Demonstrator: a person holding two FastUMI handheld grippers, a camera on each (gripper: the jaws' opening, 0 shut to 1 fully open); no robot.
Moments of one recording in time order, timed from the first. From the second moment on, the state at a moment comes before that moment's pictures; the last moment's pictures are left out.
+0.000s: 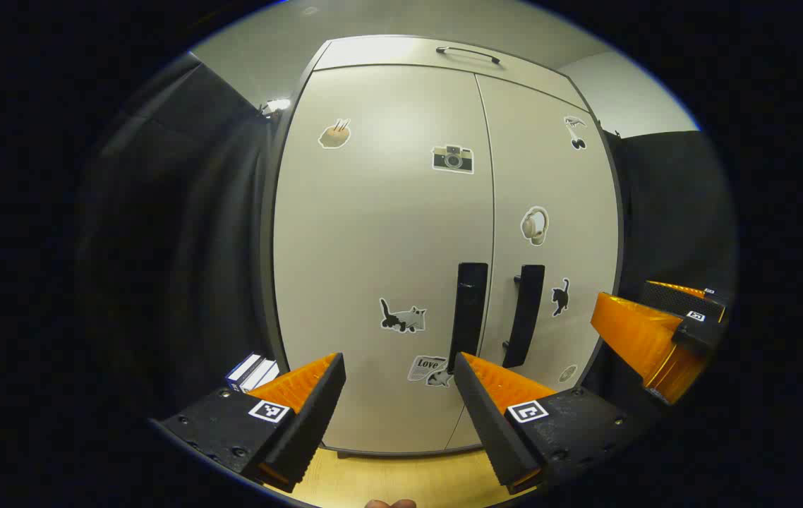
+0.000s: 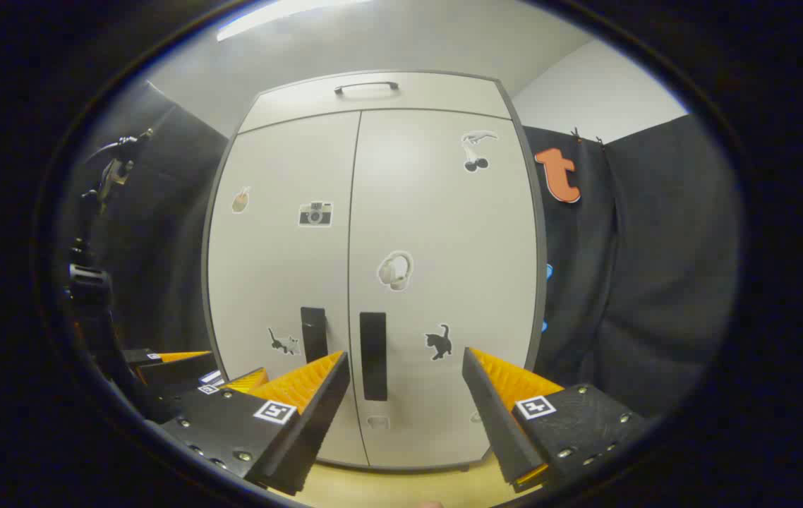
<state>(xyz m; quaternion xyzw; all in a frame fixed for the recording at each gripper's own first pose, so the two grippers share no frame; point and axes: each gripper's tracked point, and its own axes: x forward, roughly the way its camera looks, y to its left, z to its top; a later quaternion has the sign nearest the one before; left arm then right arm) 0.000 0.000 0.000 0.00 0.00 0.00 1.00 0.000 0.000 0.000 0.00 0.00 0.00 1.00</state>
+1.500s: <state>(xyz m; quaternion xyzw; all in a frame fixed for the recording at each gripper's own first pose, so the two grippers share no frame) 0.005 0.023 -0.008 -0.02 0.02 0.00 1.00 0.050 0.016 -0.028 0.00 0.03 0.00 1.00</state>
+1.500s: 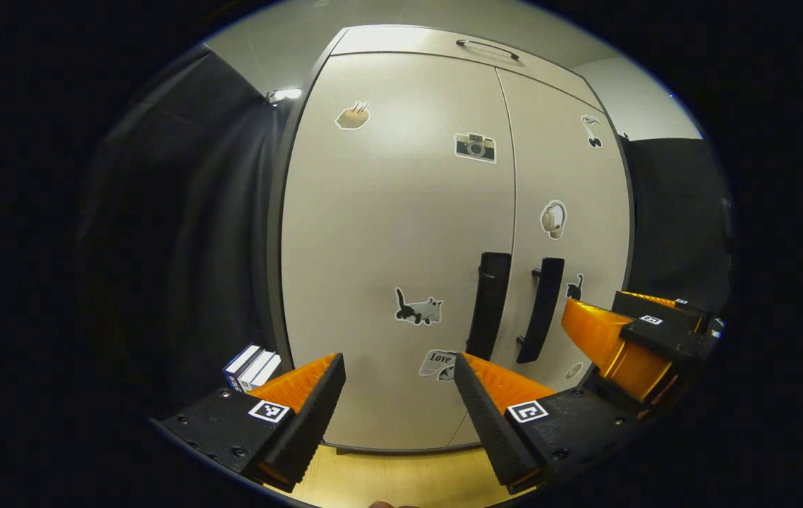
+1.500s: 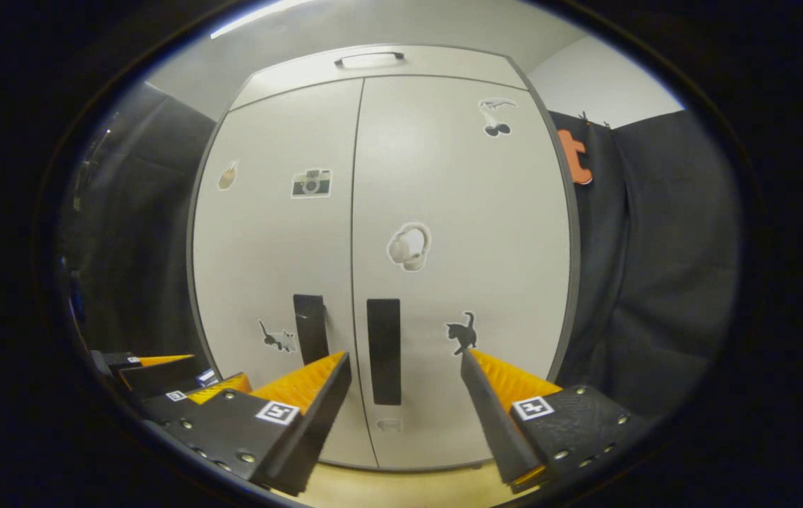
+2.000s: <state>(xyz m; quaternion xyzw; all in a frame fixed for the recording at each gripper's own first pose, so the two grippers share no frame) -0.012 0.068 -0.009 -0.03 0.01 0.05 1.00 0.102 0.037 -0.054 0.01 0.07 0.02 1.00</state>
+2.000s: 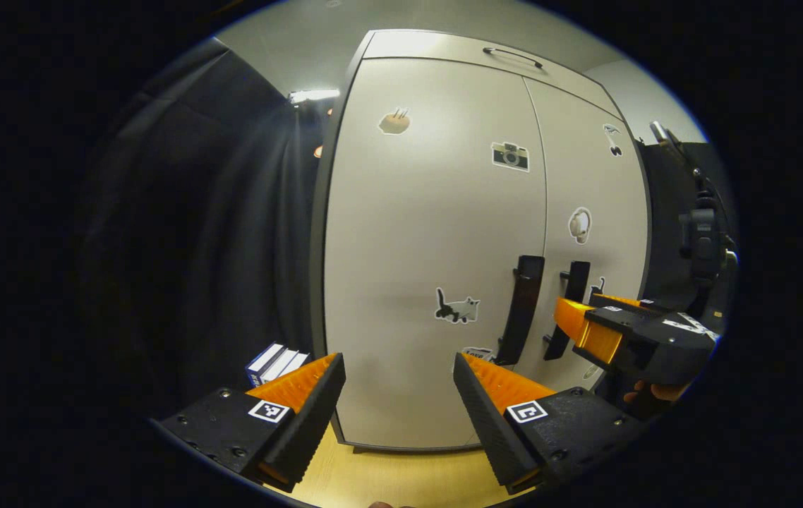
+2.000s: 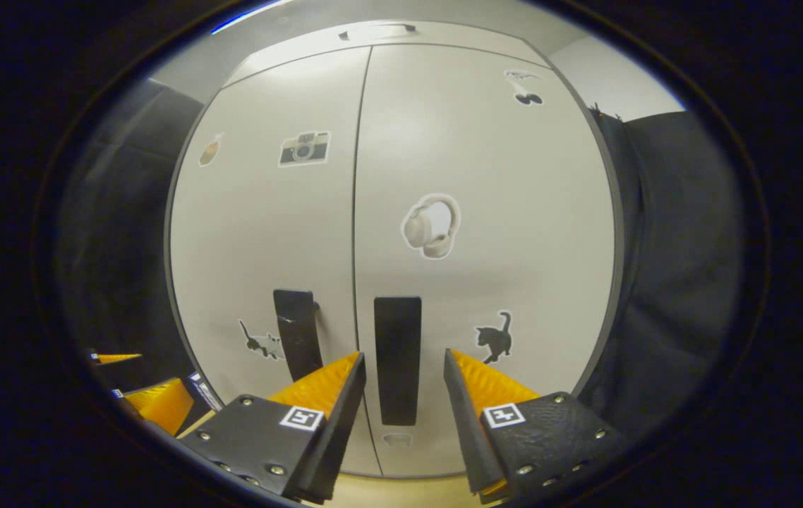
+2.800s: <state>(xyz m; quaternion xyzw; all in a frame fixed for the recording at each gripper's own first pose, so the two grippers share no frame) -0.043 0.122 -0.038 -0.04 0.04 0.10 0.99 0.117 0.039 -0.065 0.02 0.08 -0.02 1.00</state>
